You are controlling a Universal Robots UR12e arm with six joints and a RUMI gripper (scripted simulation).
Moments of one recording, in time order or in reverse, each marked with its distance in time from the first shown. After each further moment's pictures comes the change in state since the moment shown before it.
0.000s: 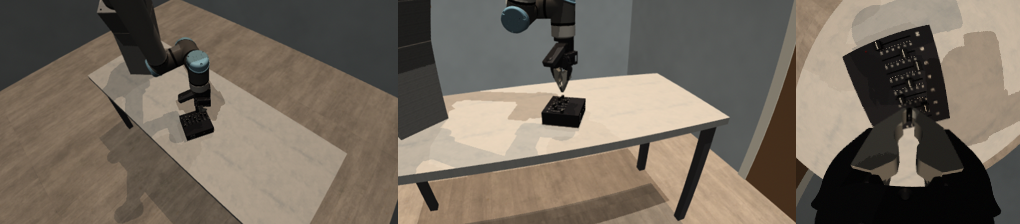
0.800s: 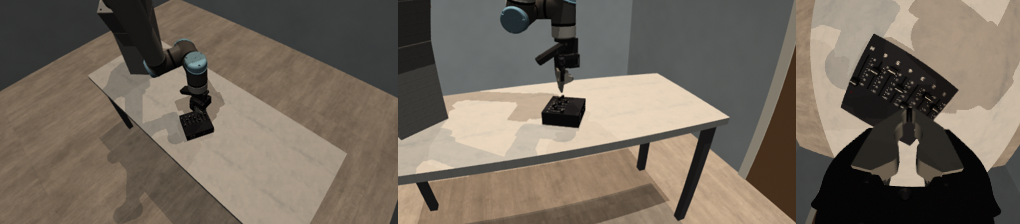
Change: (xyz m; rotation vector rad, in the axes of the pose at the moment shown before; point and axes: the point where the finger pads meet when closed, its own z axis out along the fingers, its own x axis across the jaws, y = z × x) arm 0.004 -0.002 0.001 -0.007 0.004 0.702
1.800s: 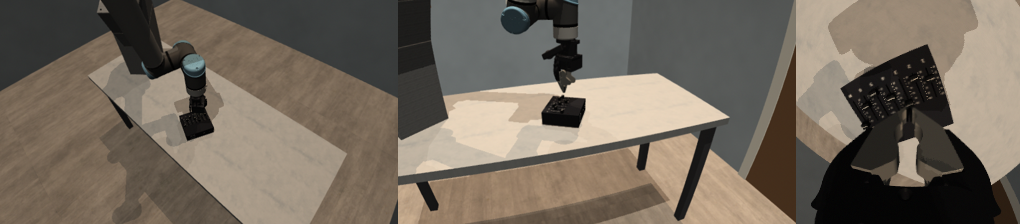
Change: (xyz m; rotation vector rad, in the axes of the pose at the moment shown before) arm 0.000 0.011 0.001 -0.002 0.006 0.992
